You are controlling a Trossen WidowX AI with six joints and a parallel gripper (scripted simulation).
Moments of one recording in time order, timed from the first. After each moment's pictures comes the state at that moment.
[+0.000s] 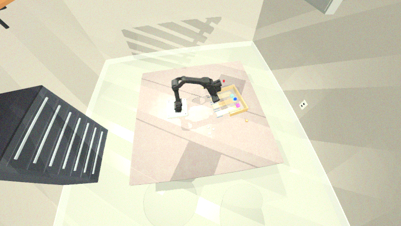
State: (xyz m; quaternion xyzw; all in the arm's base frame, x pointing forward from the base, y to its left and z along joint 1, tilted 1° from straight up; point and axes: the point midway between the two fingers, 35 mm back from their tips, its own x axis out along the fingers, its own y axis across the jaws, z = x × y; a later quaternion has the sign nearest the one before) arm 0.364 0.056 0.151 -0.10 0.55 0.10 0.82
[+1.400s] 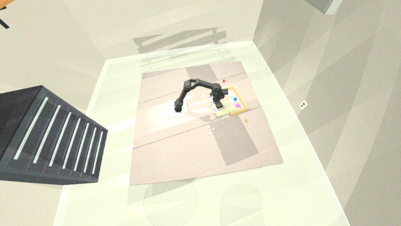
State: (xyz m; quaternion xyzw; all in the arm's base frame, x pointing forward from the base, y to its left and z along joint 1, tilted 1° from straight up) arm 0.384 0.050 0.060 -0.13 0.68 0.12 0.71
